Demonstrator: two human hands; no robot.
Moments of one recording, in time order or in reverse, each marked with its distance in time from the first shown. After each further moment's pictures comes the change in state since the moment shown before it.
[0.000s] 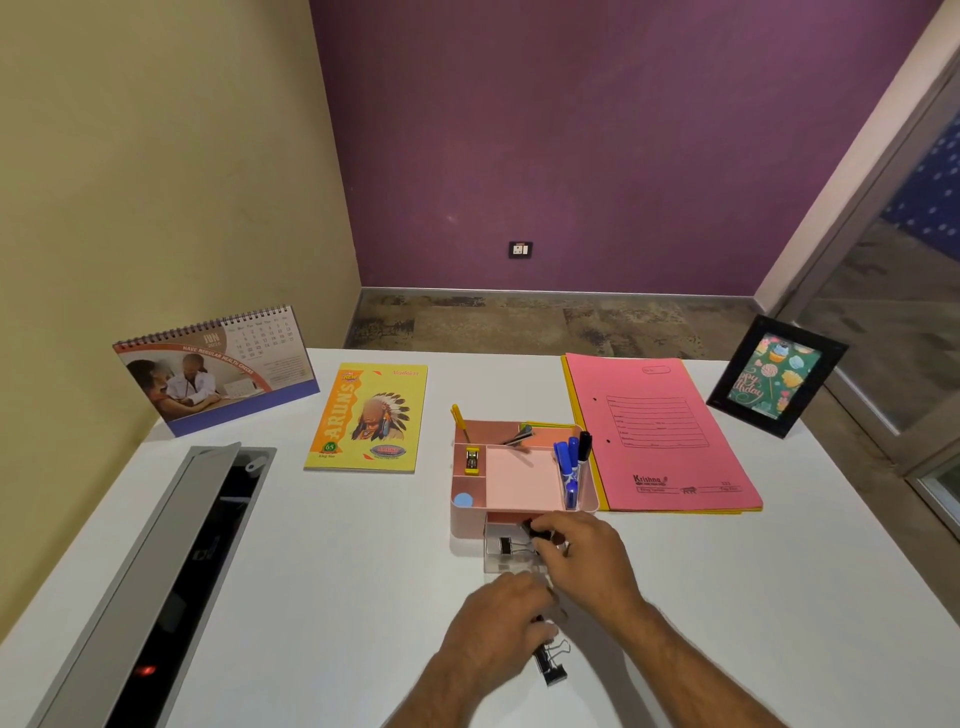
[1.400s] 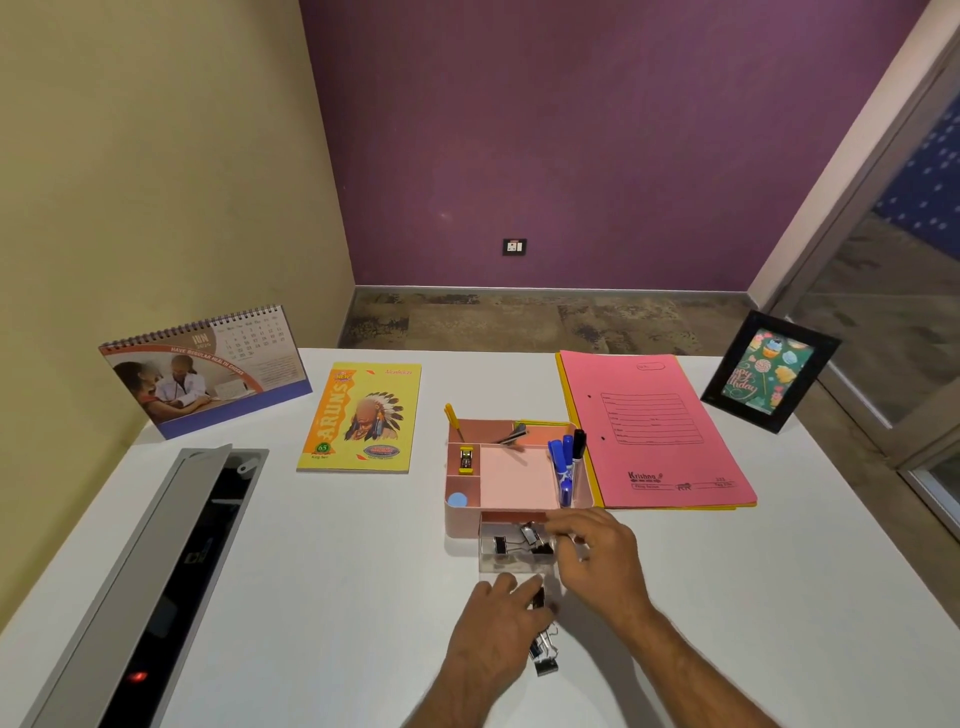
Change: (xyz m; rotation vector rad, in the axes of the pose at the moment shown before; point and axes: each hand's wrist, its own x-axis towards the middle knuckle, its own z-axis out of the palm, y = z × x) left_hand 0.004 -0.001 0.015 0.461 -0.228 0.047; right_hand -0.008 0.009 -0.010 0.074 0.149 -0.014
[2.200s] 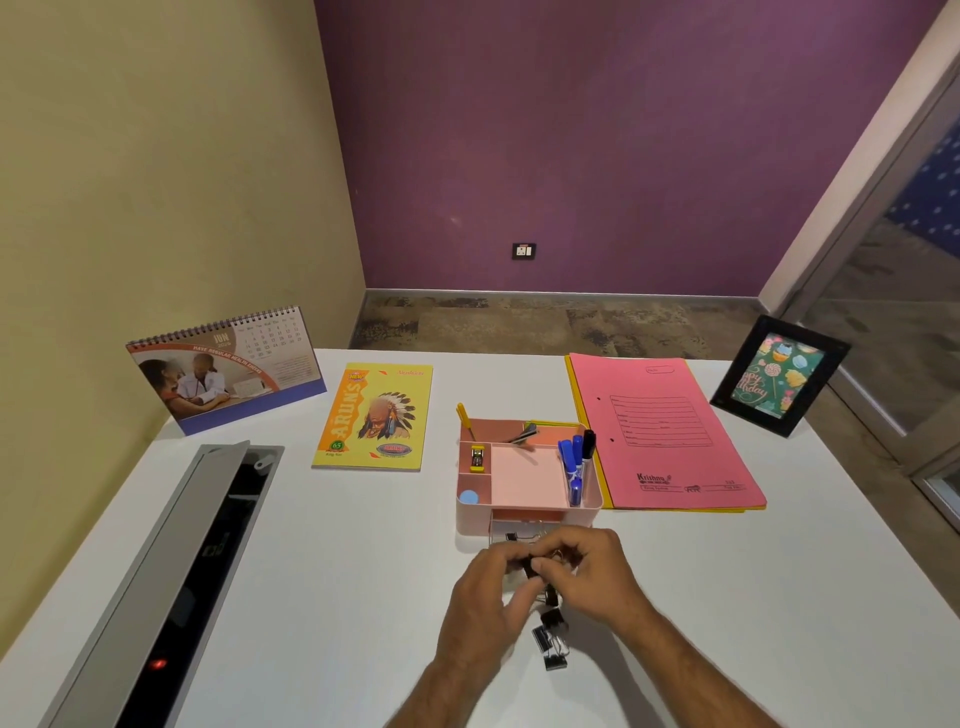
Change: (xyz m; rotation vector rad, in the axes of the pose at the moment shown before) left_hand -0.021 -0.004 -0.025 -0.889 0.624 -0.320; right_hand -0.007 -0.022 0.000 0.254 -0.260 0.107
